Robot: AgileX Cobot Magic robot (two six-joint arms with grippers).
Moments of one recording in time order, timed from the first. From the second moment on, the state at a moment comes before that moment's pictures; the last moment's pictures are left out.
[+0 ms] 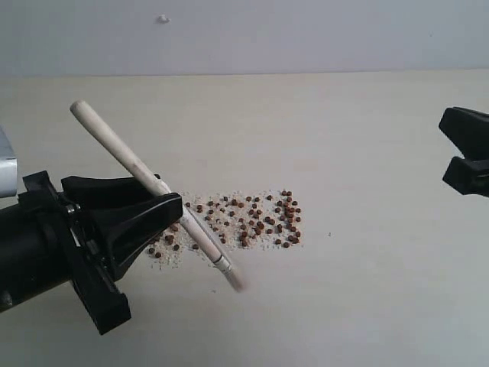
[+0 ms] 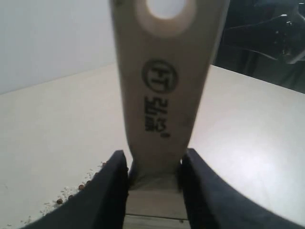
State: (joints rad) left arm -0.95 1.20 -0.20 0.22 -0.79 -0.29; right arm 0.10 0.94 -0.17 -0.55 -0.58 0.66
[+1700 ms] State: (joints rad) left arm -0.95 1.20 -0.20 0.21 -0.68 -0.32; right arm 0.58 0.93 -0.27 -0.06 -0.38 0.34
